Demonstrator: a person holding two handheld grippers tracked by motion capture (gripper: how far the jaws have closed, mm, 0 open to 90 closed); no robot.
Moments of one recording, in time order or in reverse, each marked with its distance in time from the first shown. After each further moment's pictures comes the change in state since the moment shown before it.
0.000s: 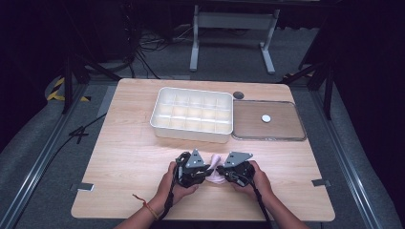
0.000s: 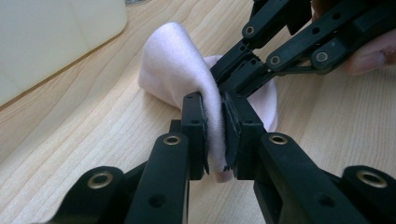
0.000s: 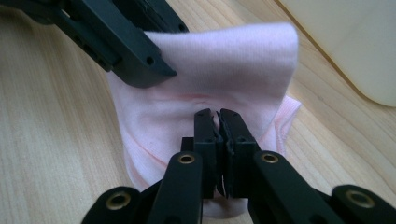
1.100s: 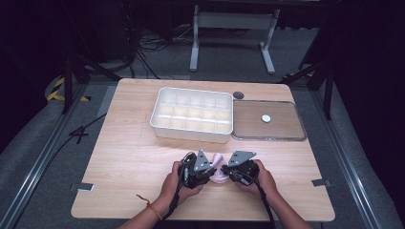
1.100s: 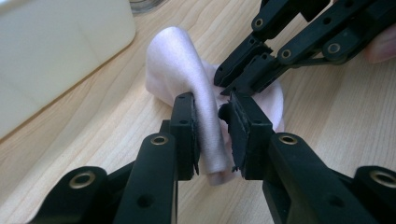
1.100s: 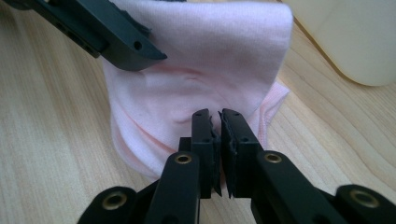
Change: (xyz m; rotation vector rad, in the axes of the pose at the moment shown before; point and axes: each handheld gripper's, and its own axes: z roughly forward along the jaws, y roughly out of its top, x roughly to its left) left arm -0.013 0.011 0.003 0.015 0.098 0.055; right arm -0.009 -0.005 -0.009 0.047 -0.010 0.001
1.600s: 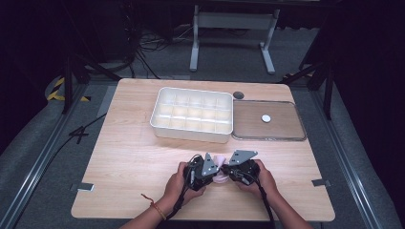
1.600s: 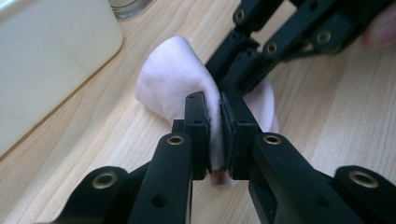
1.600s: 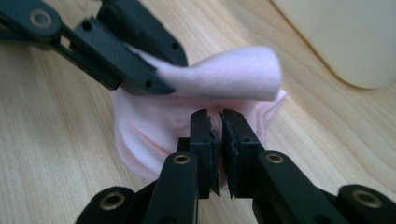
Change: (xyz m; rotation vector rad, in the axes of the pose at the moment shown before) left arm -0.010 0.004 0.010 0.048 0.016 0.092; right arm -0.002 0.000 -0.003 -0.022 0.007 0.016
